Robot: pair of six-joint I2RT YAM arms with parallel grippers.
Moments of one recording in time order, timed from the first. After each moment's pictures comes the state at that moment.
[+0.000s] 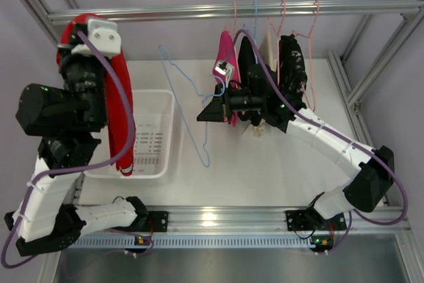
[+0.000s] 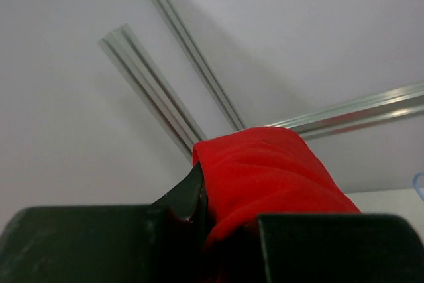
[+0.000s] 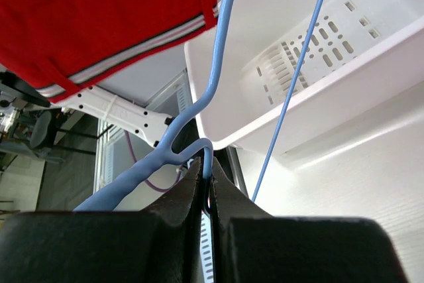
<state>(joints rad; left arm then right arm) -0.85 1.03 1.71 -0.06 -0.89 1.09 0.75 1.46 1.36 -0.15 -0.73 0.54</state>
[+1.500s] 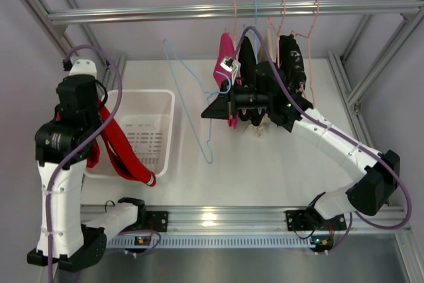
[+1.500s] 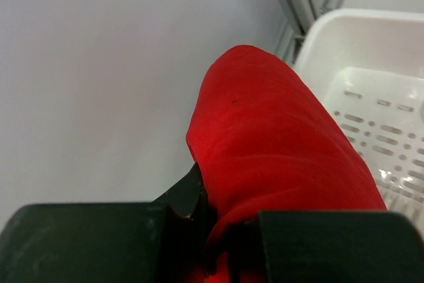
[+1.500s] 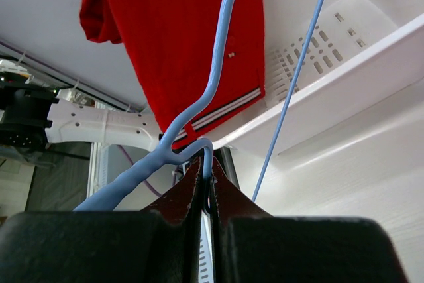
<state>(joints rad) -0.17 1.04 1.72 -1.19 -0.77 0.14 0.72 1.42 1.36 -0.16 -0.74 0.52</state>
